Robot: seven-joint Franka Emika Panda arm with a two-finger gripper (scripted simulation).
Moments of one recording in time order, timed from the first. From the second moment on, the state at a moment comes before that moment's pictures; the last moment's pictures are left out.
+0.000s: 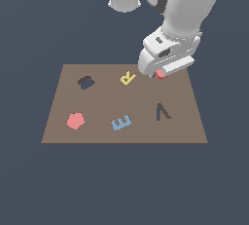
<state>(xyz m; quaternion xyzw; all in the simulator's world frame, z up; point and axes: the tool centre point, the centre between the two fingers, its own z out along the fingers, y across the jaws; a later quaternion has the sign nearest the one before) -0.101 0.139 0.045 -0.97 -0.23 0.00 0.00</state>
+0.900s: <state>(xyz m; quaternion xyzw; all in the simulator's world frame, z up) -0.102 0.138 0.031 -0.97 -0.23 0.00 0.00</state>
